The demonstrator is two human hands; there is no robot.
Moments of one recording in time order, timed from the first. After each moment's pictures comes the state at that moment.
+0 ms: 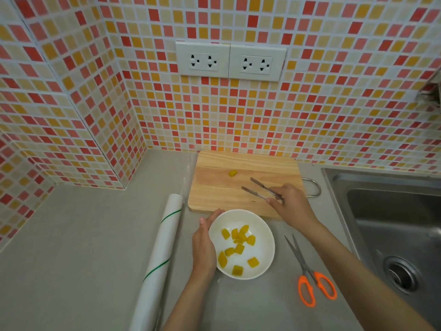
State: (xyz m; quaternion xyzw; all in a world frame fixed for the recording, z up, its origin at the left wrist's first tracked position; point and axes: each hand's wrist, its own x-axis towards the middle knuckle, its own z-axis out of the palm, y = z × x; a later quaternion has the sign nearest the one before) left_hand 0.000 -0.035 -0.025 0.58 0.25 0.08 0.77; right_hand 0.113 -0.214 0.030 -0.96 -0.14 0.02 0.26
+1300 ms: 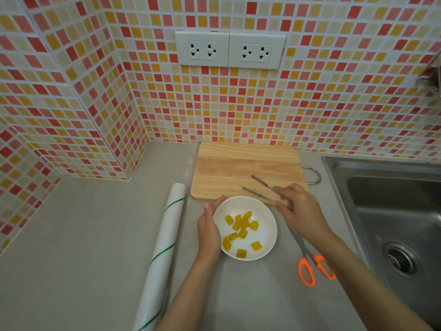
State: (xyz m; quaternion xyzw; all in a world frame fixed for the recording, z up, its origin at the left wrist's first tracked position) left_hand 0.003 -0.036 -0.026 0.59 0.23 0.09 0.77; right_hand 0.059 -0.227 0.036 -0.94 -0.17 -0.06 0.29
